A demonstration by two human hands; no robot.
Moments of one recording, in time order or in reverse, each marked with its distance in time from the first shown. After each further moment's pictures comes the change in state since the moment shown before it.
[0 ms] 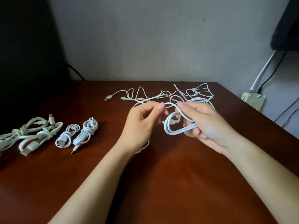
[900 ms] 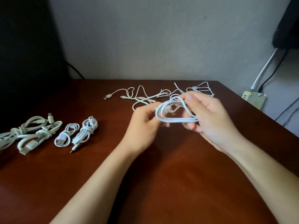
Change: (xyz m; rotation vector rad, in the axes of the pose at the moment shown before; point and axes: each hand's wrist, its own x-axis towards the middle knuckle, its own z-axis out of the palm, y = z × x) left_hand -0.004 0.002 0.006 0.044 -0.033 0.006; right_hand 0.000 0.001 0.005 -0.112 0.043 -0.255
